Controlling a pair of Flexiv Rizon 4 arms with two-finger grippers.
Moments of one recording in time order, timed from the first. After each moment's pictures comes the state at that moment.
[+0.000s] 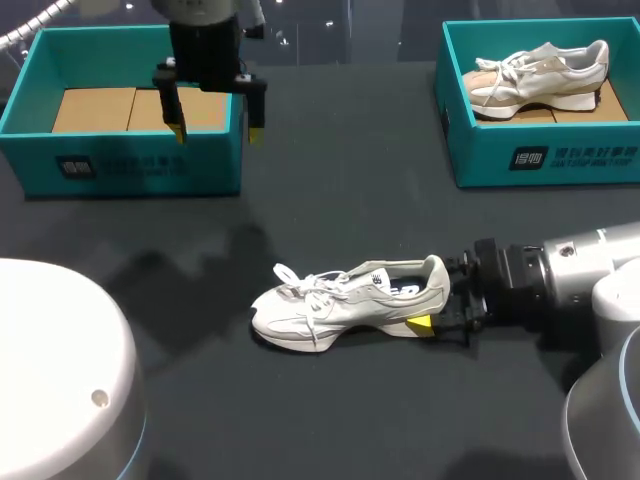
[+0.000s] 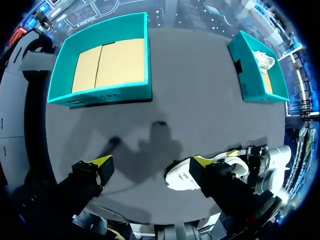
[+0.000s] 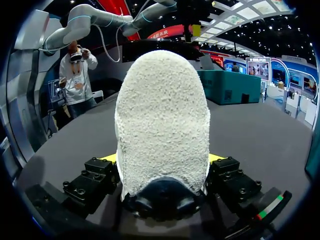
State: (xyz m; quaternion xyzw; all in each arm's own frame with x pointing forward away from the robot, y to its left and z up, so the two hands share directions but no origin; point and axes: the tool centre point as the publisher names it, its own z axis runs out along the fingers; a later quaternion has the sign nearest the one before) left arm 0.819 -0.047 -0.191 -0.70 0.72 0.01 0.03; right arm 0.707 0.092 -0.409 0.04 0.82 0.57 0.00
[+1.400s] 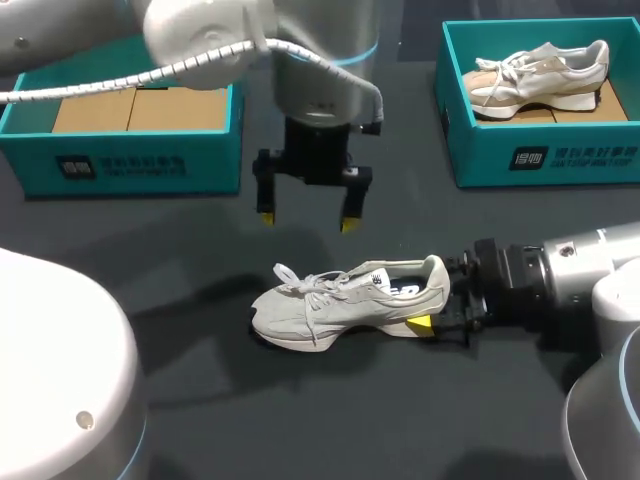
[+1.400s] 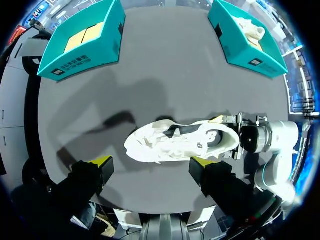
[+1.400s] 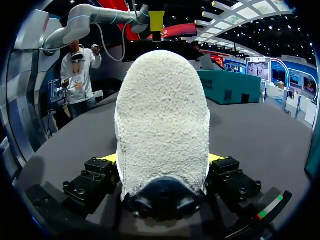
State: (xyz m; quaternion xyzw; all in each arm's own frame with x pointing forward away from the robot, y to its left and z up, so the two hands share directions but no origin) left arm 0.700 -0.164 -0.230 -0.70 0.71 0.04 0.02; right arm 0.706 0.093 -0.409 0.04 0.82 0.57 0.00
